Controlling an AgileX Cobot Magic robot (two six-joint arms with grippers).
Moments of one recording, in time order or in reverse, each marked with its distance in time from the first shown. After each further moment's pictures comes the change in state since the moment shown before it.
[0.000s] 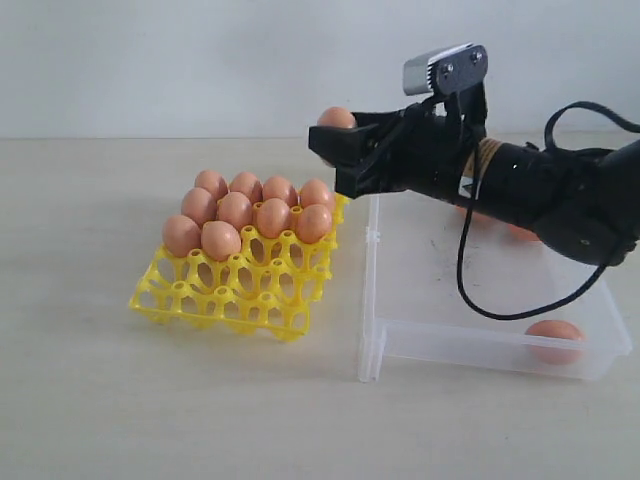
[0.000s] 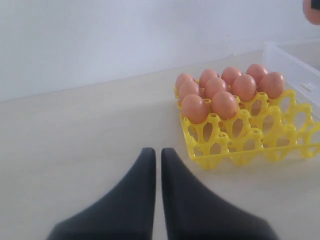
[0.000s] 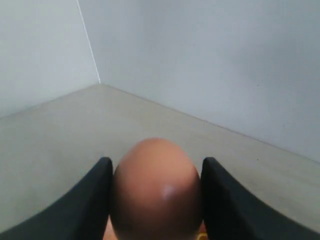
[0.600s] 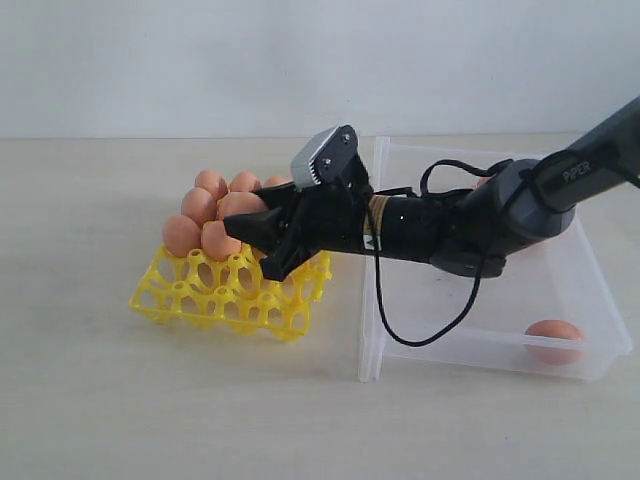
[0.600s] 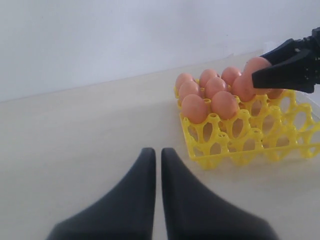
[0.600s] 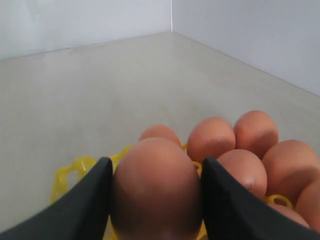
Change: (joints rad) left arm 0.000 0.000 0.000 0.000 0.000 0.000; right arm 0.125 0.333 -0.275 -0.194 -0.022 -0.032
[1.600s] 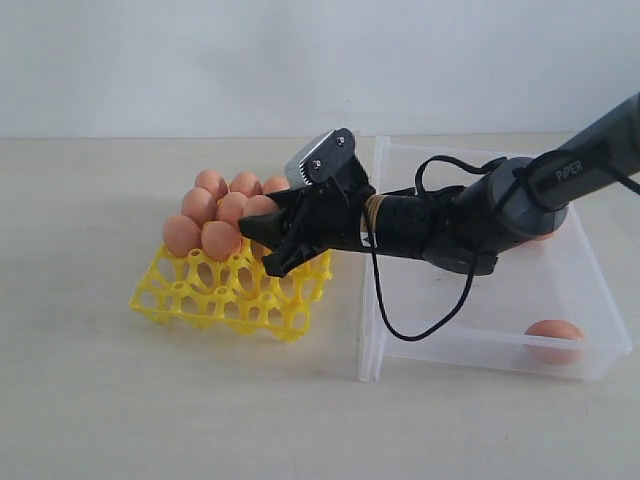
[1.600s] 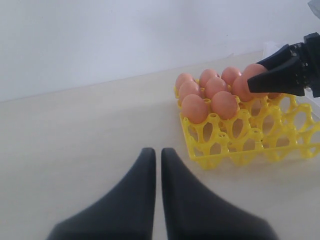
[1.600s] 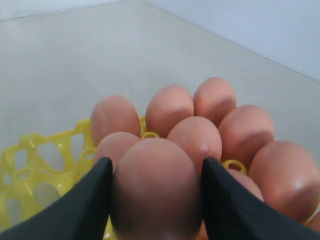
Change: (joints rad) left arm 0.000 0.000 0.000 0.000 0.000 0.000; right arm 0.003 0.006 -0.019 0.062 0.143 -0.033
